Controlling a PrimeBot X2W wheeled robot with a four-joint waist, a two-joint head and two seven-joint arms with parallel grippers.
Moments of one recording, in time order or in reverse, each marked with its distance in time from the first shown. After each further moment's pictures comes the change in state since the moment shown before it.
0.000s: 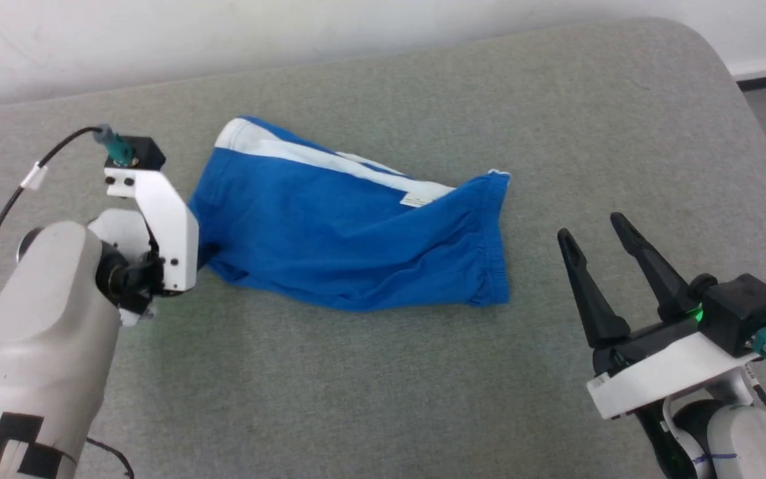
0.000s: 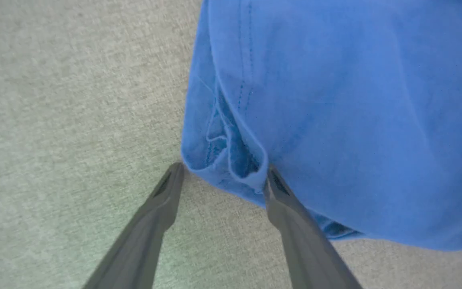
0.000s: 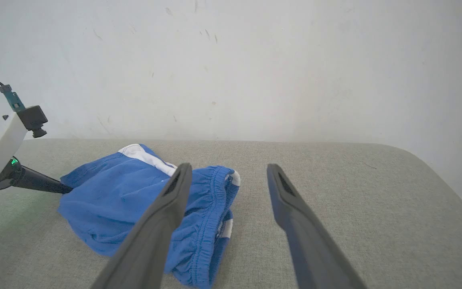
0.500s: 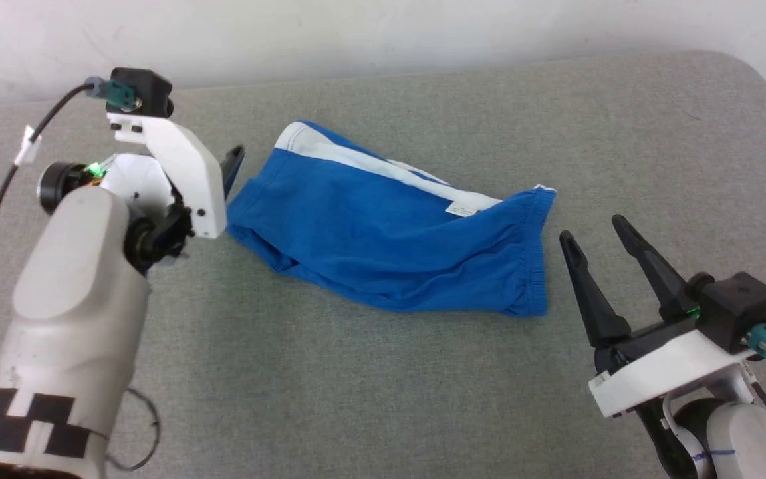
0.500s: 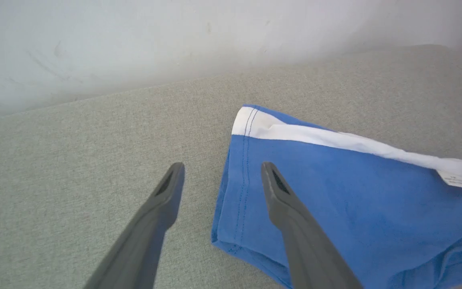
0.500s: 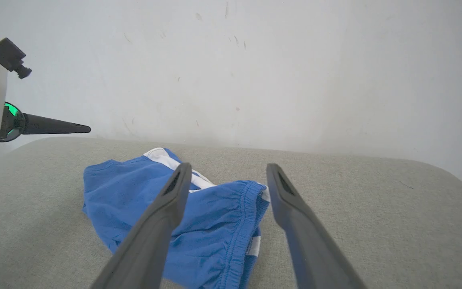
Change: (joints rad) left arm -0.038 -0.095 0.093 -0.067 0.123 0.001 -0.337; right arm -0.014 -0.001 -0.012 0.044 -0.010 0.000 -0.007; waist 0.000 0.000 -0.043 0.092
